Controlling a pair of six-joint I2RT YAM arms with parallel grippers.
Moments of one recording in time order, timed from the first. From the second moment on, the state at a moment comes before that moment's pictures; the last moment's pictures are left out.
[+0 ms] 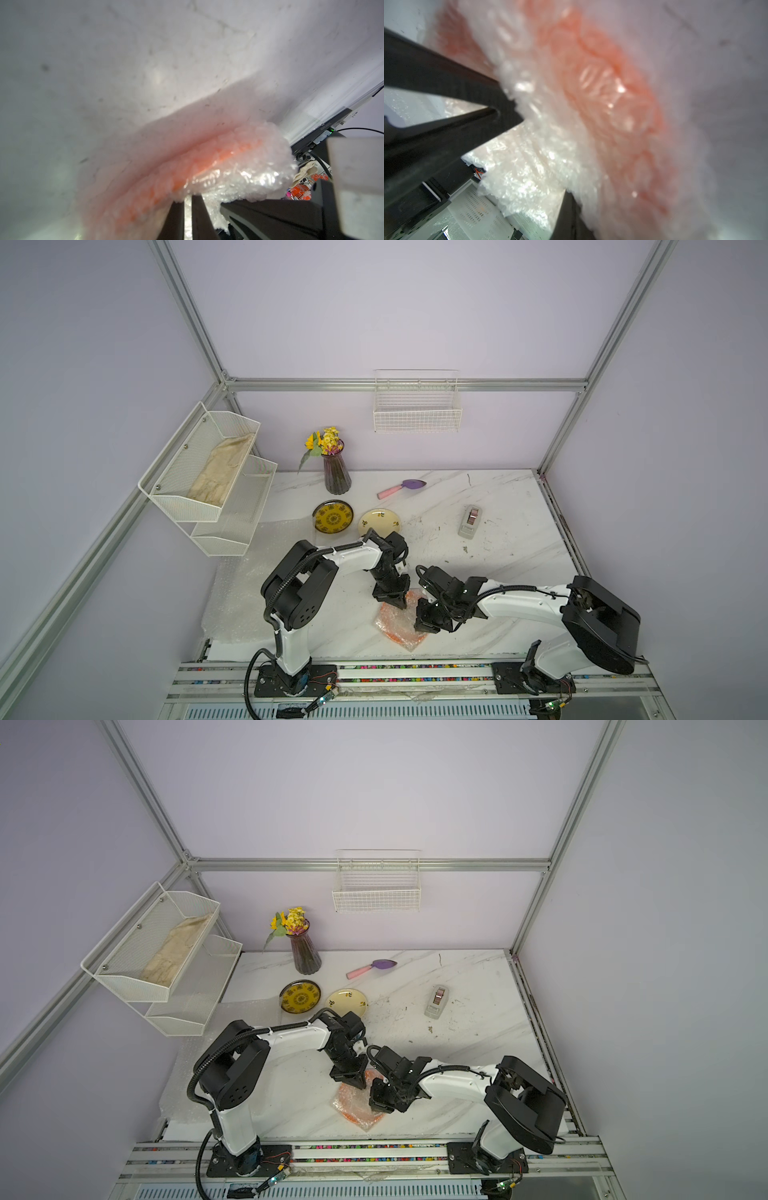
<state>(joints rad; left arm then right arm) -0.69 1.85 1.12 -0.84 0.54 -0.54 0.99 1.52 0.72 -0.36 -0.39 1.16</state>
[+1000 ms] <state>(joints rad) -0.61 1.56 0.99 -0.75 0.50 -0.73 0.85 1.81 1.06 -0.41 -0.43 0.61</state>
